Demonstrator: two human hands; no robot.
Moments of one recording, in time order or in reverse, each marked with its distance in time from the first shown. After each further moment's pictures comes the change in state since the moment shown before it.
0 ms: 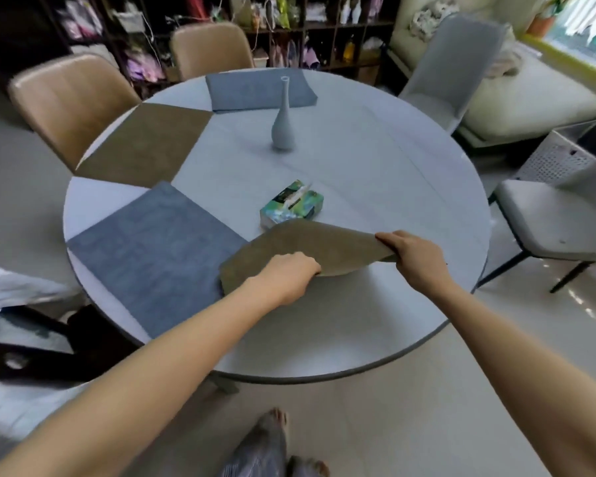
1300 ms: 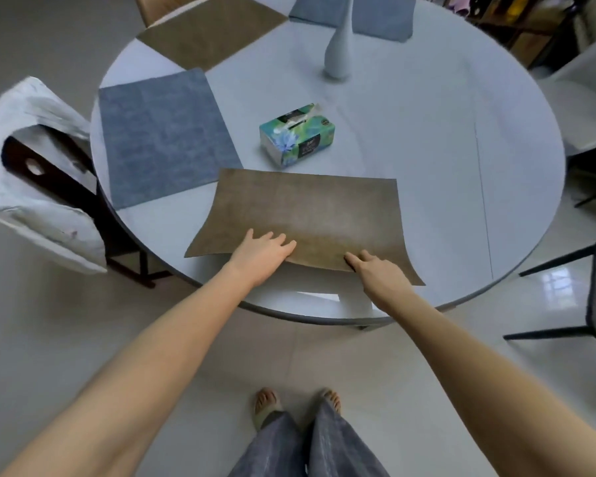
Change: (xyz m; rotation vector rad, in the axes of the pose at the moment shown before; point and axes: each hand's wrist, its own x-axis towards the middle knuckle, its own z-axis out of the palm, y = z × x) left_hand 0.067 0.158 0.102 0.051 -0.207 -0.559; right_hand 0.000 0.158 0.092 -0.205 -0.464 -0.570
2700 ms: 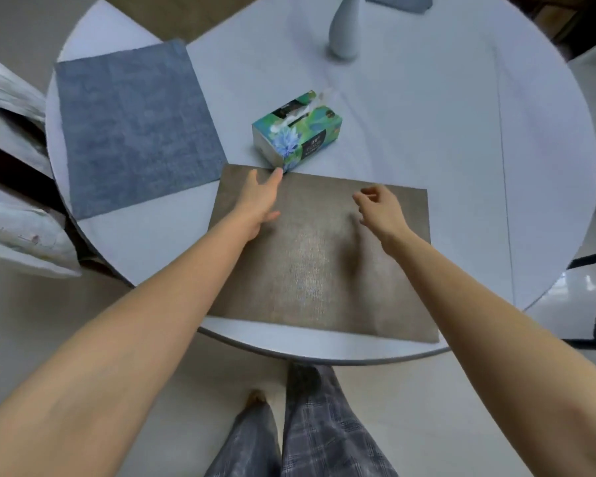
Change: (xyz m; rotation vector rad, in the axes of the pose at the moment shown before) left_hand 0.116 -0.051 -0.044 -1.858 0.258 -0.617; right_hand 0.138 0.022 -0.057 1.214 0.194 0.435
